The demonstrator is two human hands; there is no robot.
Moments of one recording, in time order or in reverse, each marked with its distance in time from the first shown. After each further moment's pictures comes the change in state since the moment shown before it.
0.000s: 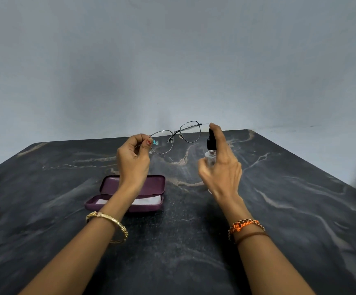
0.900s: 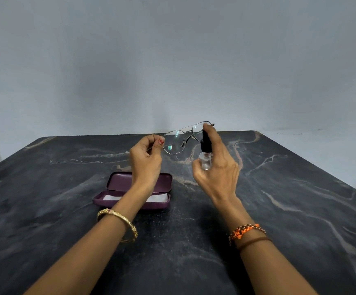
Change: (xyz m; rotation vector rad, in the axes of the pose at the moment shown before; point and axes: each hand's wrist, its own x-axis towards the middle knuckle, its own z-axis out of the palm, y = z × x) left_hand -0.006 -0.002 0.005 -0.061 0.016 -0.077; right_hand -0.007 -0.024 0.006 0.056 0.031 -0.160
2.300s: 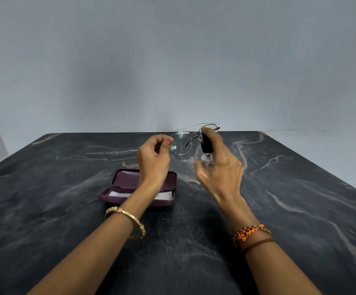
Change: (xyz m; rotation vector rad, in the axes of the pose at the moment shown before) left_hand -0.007 0.007 0.002 0.069 -0.008 0.000; right_hand 0.001 -0.010 -0.004 -0.052 -0.104 0.047
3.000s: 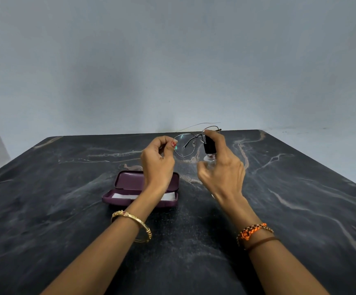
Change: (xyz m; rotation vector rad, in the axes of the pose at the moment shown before) left_hand -0.006 0.006 0.001 0.087 0.006 0.028; right_hand -0.002 -0.002 0.001 -0.014 0.007 0.073
